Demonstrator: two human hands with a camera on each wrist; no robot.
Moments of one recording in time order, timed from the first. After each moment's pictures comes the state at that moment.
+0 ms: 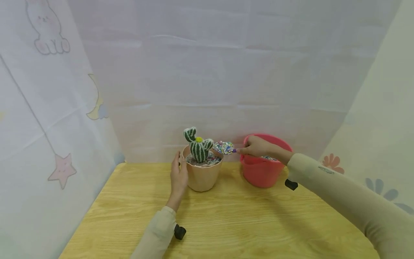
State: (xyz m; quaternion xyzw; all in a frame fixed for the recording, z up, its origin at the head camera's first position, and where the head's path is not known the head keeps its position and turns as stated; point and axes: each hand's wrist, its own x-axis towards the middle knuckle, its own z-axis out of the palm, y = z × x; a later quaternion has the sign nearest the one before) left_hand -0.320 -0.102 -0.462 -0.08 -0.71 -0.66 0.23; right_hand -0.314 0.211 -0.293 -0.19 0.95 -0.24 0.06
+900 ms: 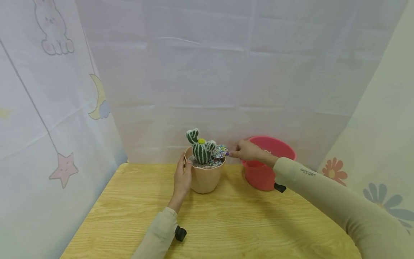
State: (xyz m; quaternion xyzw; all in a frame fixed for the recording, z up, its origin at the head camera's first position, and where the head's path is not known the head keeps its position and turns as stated) left_hand -0.317 -0.100 -0.464 -0.10 -0.73 -0.64 0.20; right_hand -0.332 0.176 -0.316 -0.18 0.96 -0.20 0.05
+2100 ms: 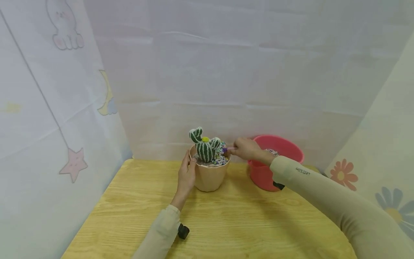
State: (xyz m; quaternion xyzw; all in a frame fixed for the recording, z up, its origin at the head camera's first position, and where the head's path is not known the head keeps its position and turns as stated) left_hand -0.308 -0.092 -0.459 -0.12 -0.73 -0.65 0.18; right_hand -0.338 0.166 -0.322 -0.19 0.97 -0.12 -0.02
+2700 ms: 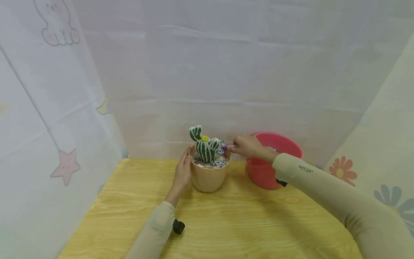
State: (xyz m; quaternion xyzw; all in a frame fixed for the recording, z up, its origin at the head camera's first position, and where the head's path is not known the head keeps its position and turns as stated) left_hand -0.307 -0.107 -0.456 -0.15 -0.75 -0.63 0.13; right_hand -0.330 0.173 -0.323 -0.24 0.96 -0.07 -0.07
